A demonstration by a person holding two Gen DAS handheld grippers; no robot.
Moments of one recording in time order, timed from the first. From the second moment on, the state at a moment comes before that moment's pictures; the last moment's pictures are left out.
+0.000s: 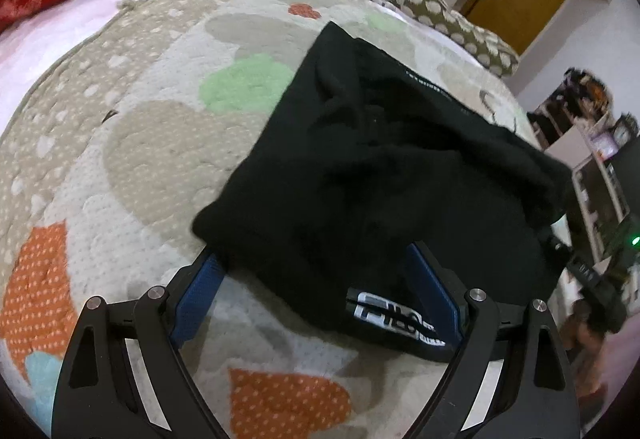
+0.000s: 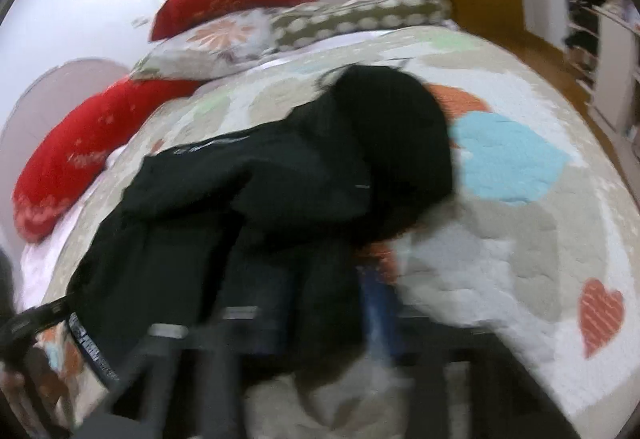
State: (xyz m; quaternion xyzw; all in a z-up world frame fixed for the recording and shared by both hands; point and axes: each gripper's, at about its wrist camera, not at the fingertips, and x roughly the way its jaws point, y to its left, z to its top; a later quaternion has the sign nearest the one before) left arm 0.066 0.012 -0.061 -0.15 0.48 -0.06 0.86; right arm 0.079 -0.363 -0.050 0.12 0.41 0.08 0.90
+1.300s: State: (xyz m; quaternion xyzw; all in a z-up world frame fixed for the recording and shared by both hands) left arm 0.038 0.043 -0.015 -0.16 0.43 -0.08 0.89; right arm -0.045 -0.471 0.006 0.15 0.37 -0.05 0.92
